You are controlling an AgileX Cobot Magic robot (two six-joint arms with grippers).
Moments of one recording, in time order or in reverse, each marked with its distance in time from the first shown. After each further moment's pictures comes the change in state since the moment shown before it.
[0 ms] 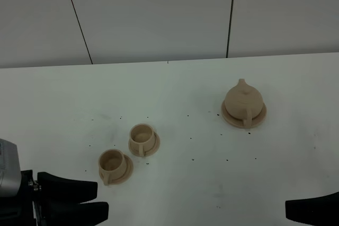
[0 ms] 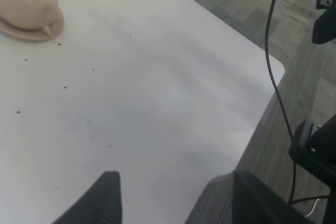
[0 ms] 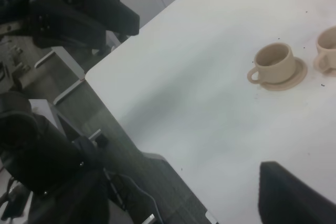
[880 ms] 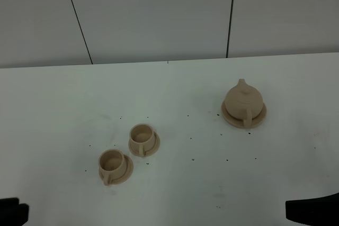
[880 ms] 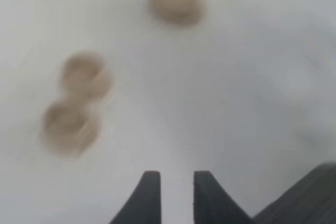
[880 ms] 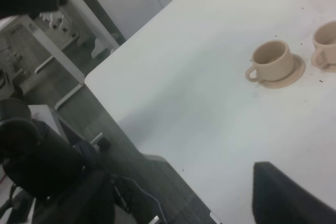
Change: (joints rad) left arm 0.000 -0.425 -0.209 0.690 -0.028 -0.825; right arm 0.000 0.000 0.000 0.000 -0.009 0.035
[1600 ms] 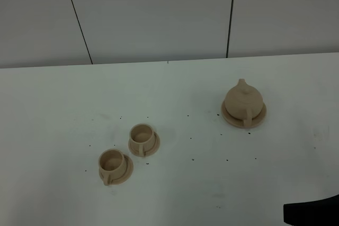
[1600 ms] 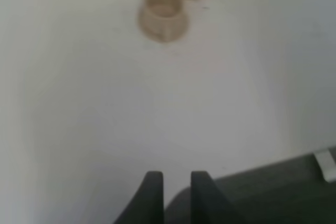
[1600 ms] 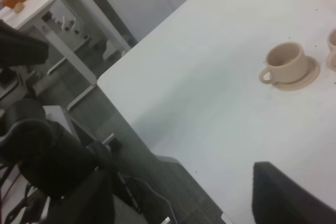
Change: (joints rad) left arm 0.000 -0.266 -0.001 0.339 0.217 -0.379; right arm 0.000 0.000 0.000 0.017 0.033 0.000
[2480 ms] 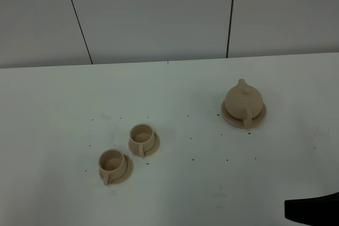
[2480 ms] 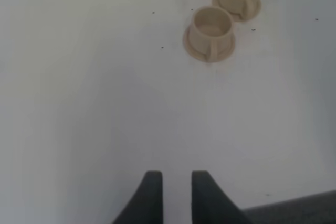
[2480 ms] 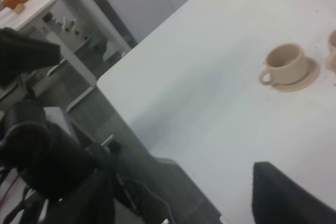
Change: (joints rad) left arm -0.058 -0.098 0.122 0.097 -0.135 -0.062; right arm 0.000 0.000 0.000 0.003 -0.026 0.000
